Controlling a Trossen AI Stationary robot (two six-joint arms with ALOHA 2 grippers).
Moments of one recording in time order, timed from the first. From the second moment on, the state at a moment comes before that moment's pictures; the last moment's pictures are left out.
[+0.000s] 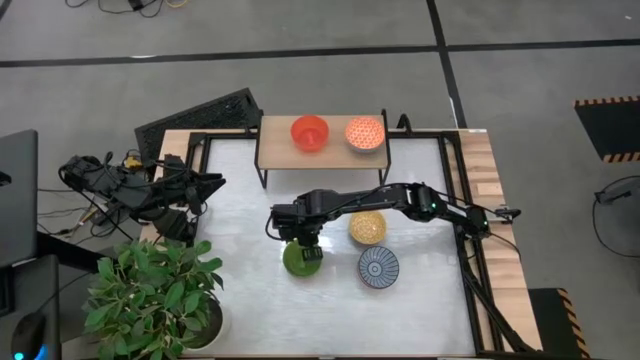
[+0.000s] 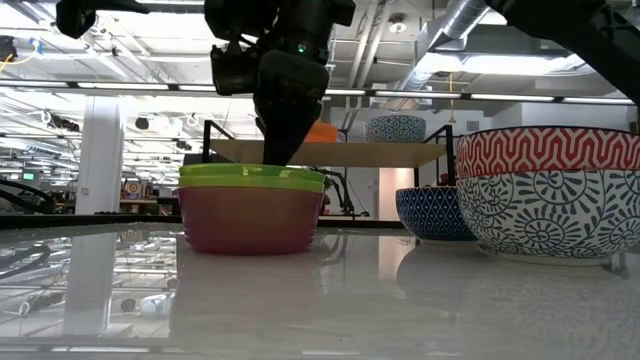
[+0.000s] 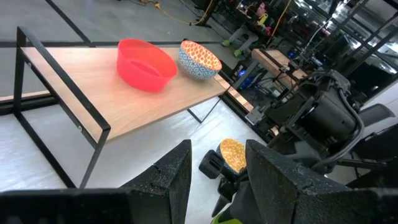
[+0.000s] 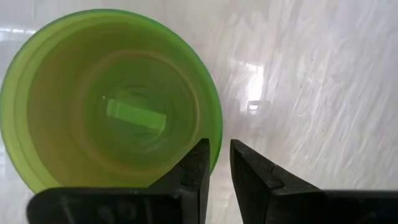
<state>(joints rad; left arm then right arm) -0.45 0.48 0.86 -0.70 -0.88 -0.85 0.06 2.41 2.27 -1.15 -0.05 -0.13</state>
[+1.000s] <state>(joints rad) -0.45 0.48 0.86 -0.72 -0.88 -0.85 0.04 2.40 2.30 -1.26 -0.05 -0.07</state>
